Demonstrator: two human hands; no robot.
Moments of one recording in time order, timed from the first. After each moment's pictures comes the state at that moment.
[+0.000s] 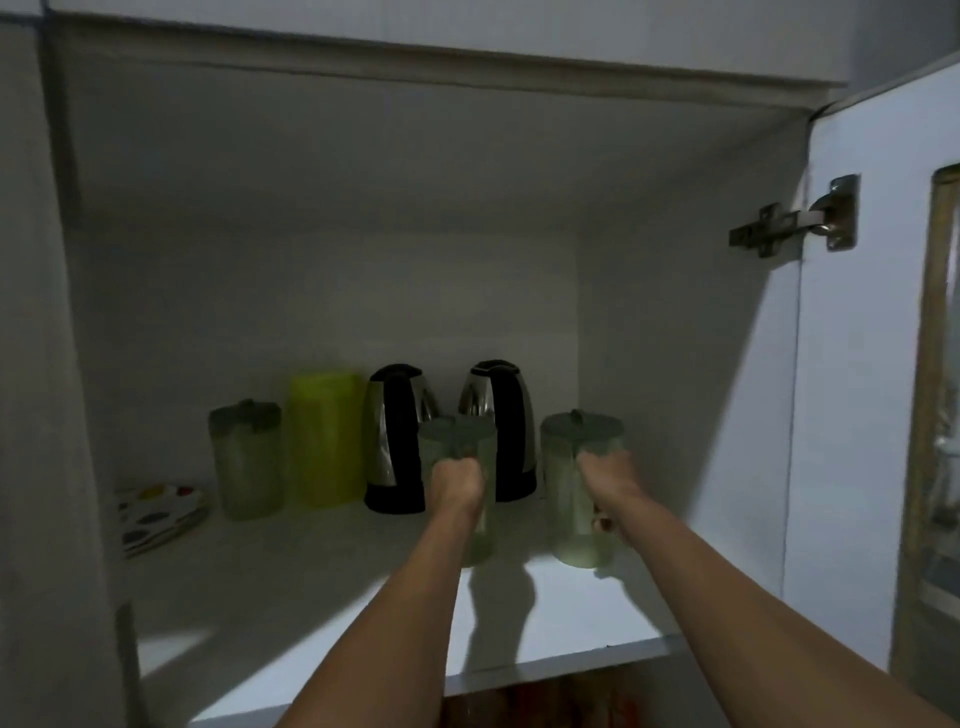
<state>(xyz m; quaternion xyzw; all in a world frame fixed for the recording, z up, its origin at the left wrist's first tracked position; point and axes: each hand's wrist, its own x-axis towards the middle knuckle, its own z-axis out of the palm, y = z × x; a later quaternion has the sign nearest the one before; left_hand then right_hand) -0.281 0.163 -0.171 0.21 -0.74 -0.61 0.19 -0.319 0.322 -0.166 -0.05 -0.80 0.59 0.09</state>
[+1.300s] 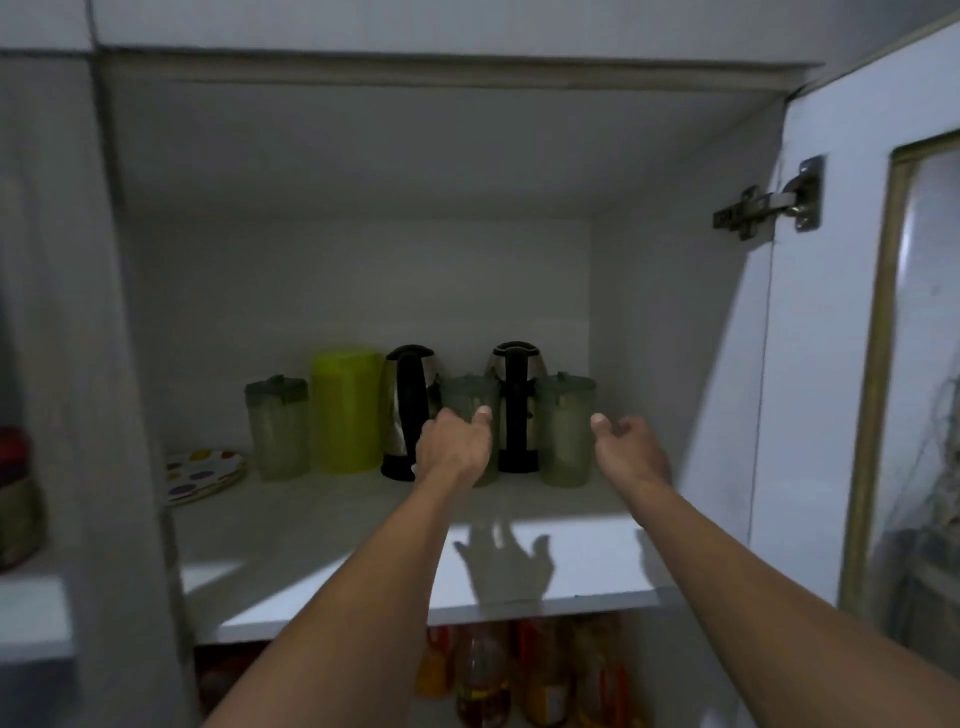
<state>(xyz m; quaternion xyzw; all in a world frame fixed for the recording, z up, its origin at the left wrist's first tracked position) -0.221 0.196 -0.147 0.21 -0.85 -0.41 0.25 -0.276 0.371 -0.169 -0.01 -0.83 0.54 0.14</state>
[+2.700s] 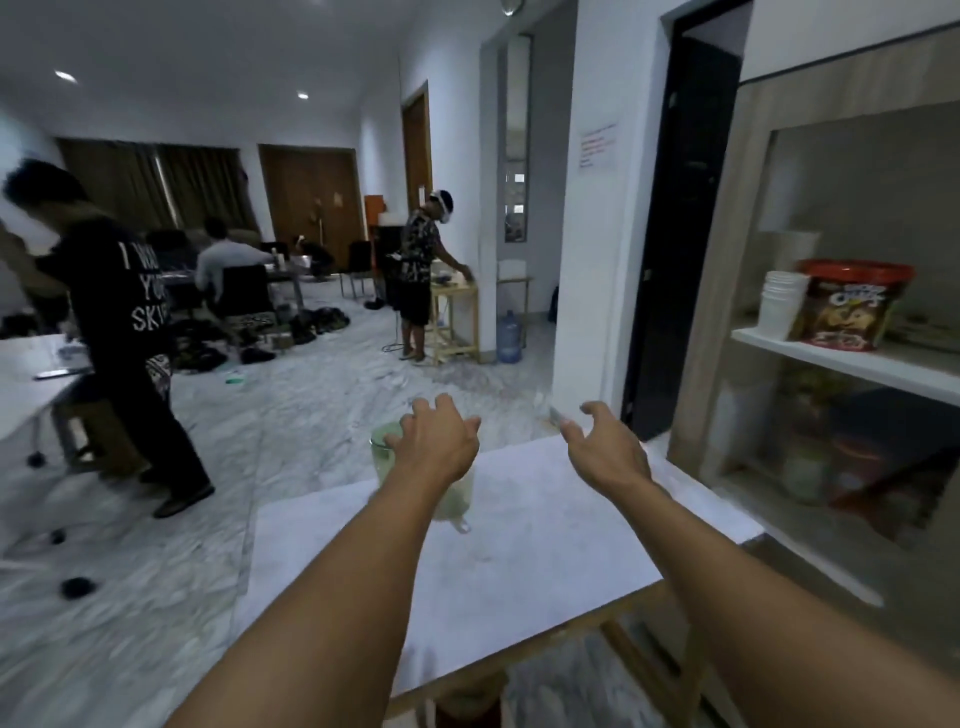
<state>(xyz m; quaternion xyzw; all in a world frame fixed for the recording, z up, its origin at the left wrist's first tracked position) 0.692 0.049 -0.252 0.73 -0.64 -0.12 0.22 0.507 0.056 -0.274 0.57 -0.72 0.36 -0.18</state>
